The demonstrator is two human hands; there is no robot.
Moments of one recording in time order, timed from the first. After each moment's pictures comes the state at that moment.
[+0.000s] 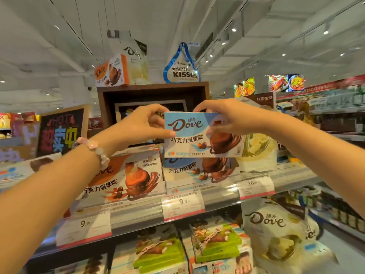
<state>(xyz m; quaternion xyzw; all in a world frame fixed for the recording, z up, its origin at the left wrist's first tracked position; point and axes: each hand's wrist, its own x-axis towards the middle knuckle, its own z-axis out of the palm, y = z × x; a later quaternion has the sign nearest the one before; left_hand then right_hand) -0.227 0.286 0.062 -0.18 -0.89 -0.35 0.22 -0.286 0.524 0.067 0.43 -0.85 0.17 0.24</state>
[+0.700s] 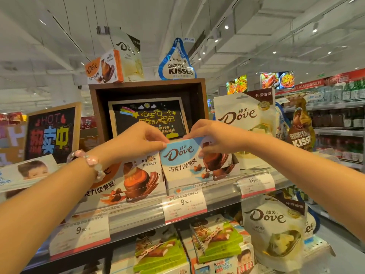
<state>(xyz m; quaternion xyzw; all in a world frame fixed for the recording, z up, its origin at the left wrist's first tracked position) -0.236 0.273 0.040 -0.18 -0.94 -0.24 0.19 -0.322 0.497 0.024 0.46 -0.86 0.12 0.20</state>
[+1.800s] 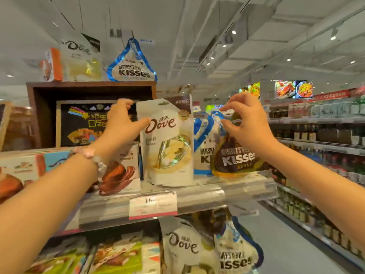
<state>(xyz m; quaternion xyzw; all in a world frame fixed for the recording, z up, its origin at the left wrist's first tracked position) -0.347 0.454 0.040 0.04 -0.81 -0.29 0.50 -0.413 0.730 0.022 0.32 -0.75 0.30 0.50</state>
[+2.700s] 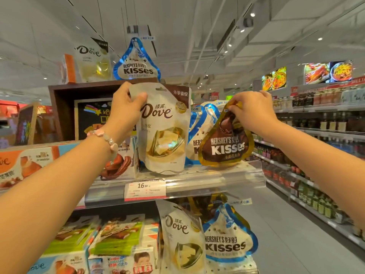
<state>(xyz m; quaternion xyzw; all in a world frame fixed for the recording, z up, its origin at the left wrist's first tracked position) -0.321 0.516 0.056 -0.08 -0.71 -0.50 0.50 -0.431 0.769 0.040 0.24 -0.82 0.22 0.47</state>
